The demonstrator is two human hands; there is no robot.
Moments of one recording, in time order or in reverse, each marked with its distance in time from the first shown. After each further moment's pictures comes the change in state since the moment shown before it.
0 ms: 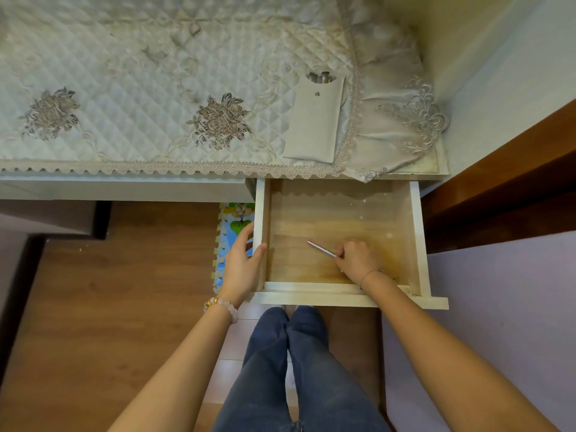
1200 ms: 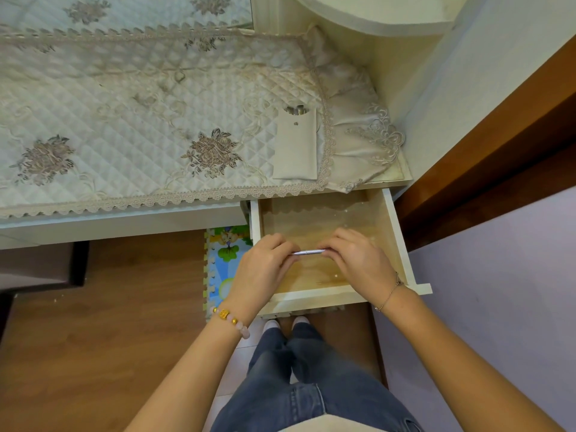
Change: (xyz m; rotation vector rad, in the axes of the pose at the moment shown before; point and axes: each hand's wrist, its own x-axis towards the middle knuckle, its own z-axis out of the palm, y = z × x) left_hand -0.026 0.069 -0.021 0.580 -0.129 0.884; right_hand -0.105 -0.062 -0.076 0.035 0.497 -0.455
